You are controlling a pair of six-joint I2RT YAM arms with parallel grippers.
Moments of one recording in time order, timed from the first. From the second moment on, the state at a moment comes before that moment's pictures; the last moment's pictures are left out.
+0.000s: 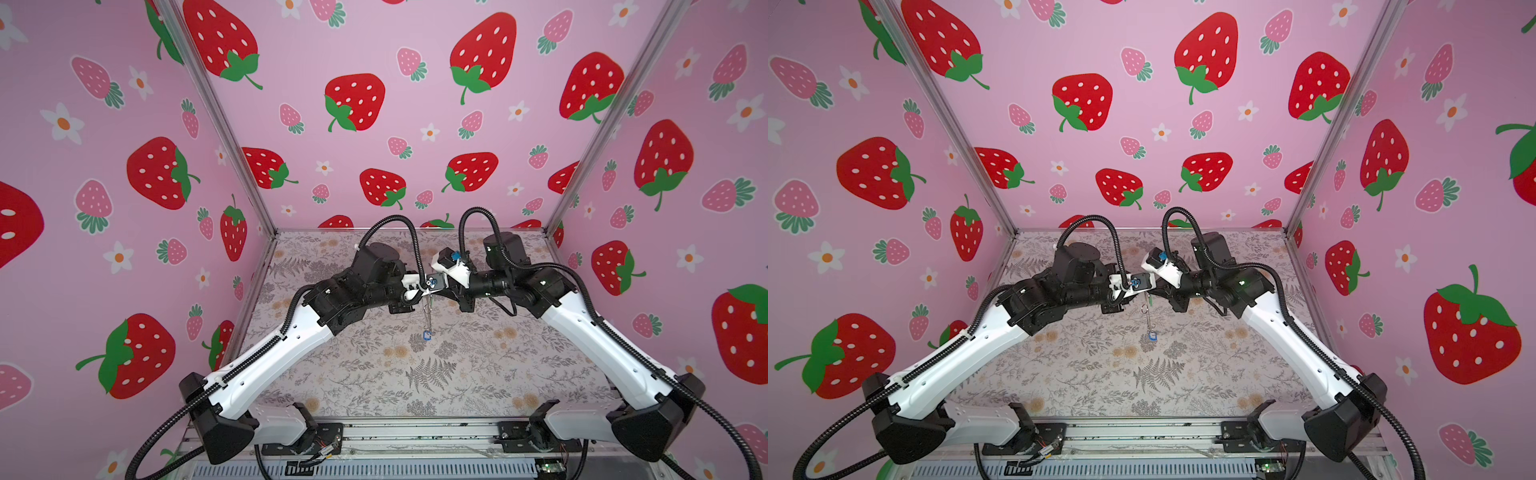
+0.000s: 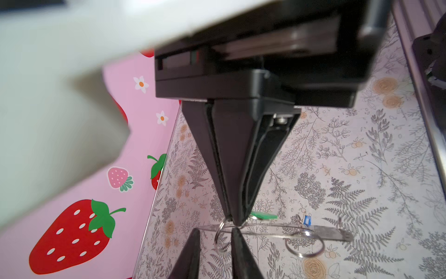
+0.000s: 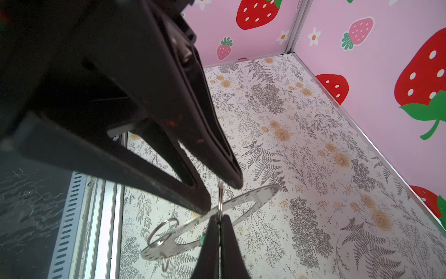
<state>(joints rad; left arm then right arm) -0.80 1.32 1.43 -0.64 0.14 0.79 0.69 1.32 1.38 -0.70 -0.61 -0.46</state>
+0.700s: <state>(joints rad) -0.80 1.33 1.44 -0.64 0.15 0.79 0.70 1.31 1.38 -0.68 -0.61 -0.46</state>
